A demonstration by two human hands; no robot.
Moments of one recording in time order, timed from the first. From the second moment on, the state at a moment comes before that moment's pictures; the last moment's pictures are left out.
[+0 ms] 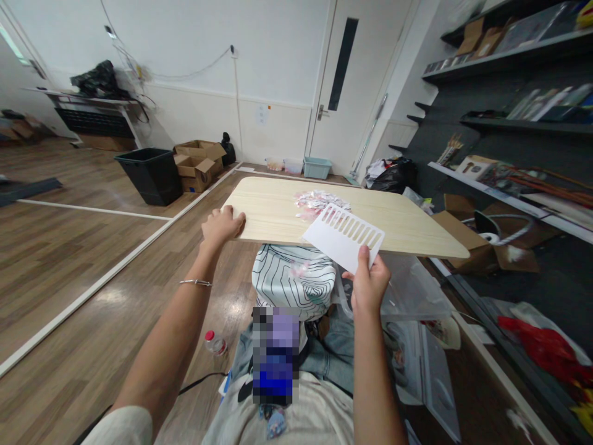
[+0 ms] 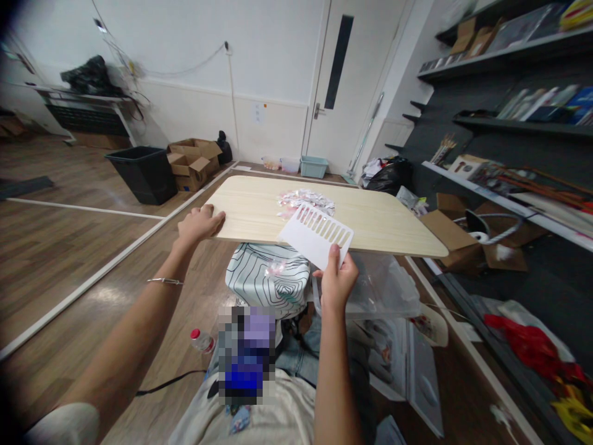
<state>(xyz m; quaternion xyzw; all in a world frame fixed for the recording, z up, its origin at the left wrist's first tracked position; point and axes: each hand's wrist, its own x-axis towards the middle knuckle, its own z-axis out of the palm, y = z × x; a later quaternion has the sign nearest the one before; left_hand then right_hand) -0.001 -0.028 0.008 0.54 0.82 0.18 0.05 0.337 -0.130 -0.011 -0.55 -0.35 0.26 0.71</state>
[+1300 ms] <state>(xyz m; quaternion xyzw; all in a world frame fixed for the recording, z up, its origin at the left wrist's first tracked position) -0.002 -0.027 0.005 0.55 0.82 0.18 0.04 0.344 -0.135 -0.013 -0.57 -0.39 0.18 0.70</state>
